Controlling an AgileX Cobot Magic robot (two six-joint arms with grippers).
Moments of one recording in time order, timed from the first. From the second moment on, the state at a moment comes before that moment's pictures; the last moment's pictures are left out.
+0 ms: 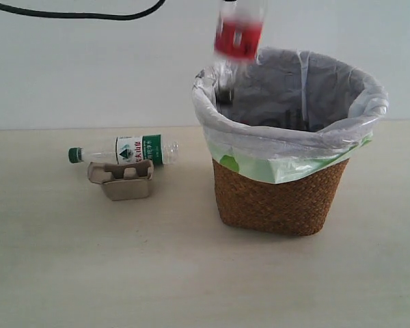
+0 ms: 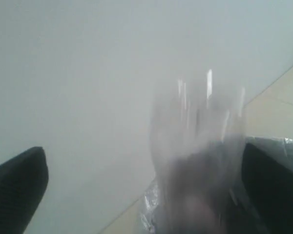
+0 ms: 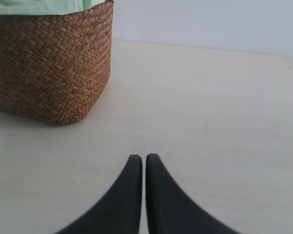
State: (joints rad) left arm -0.59 1.83 -1.77 -0.33 0.26 0.51; right arm 0.11 0.01 0.00 -0.09 0.37 0.00
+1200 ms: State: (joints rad) left arm -0.24 1.99 -1.77 0.01 1.12 0.10; right arm 0.11 0.01 0.00 -0.09 0.37 0.00
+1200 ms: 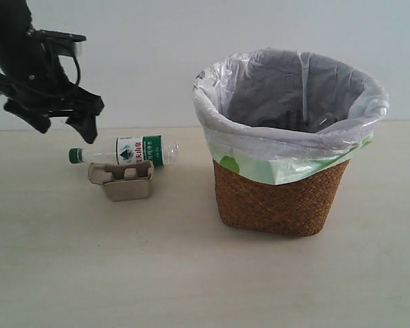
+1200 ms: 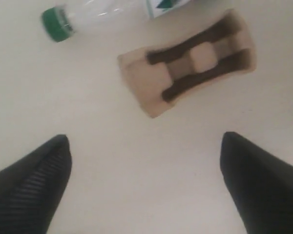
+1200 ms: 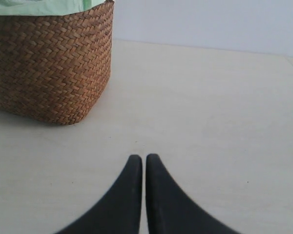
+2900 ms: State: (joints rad) left arm -0.35 2.30 -1.77 0.13 0.96 0.93; right arm 0.11 0.01 0.00 -0.09 0.37 0.00
